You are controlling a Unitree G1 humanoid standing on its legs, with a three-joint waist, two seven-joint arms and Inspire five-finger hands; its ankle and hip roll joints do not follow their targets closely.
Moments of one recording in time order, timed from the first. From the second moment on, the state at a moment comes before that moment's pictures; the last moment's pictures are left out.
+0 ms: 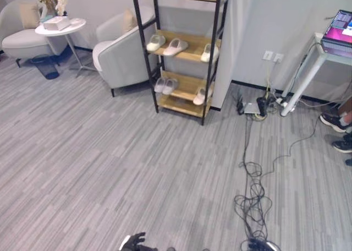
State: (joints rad) left arm 0.01 0.23 -0.23 1.21 -0.07 -0.10 0.06; right arm 0.06 -0.25 0.18 1.18 0.21 -0.09 -0.06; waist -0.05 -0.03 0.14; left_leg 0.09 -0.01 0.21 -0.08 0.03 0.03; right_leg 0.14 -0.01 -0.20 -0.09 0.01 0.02
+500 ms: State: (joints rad) left arm 0.01 0.23 -0.24 1.21 -0.07 -0.10 0.07; right arm 0.07 -0.25 0.18 1.19 0.21 -0.10 -0.07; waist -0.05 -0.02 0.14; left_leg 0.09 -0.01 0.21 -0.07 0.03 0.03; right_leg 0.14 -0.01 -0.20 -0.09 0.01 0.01
